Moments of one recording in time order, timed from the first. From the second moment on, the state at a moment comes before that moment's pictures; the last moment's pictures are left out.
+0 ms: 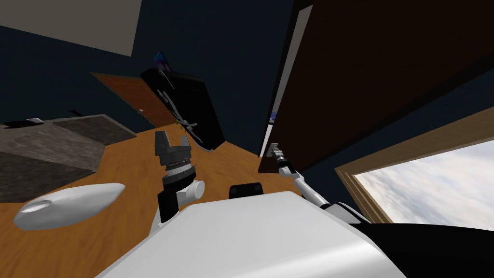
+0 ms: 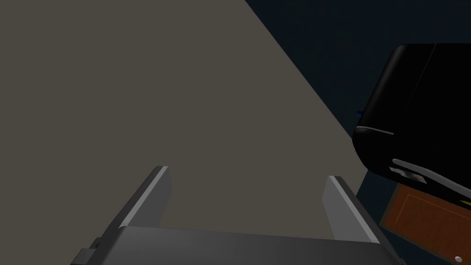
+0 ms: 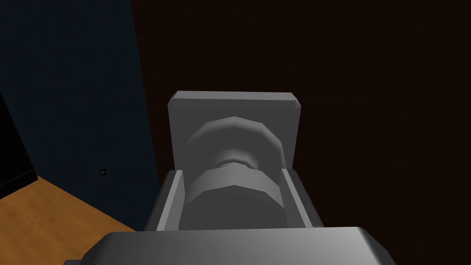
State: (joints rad) arm 0.05 -0.53 0.24 -1.24 -0.76 -0.46 -1.39
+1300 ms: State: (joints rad) arm 0.17 -0.73 0.42 -1.36 -0.72 -0.60 -1.55
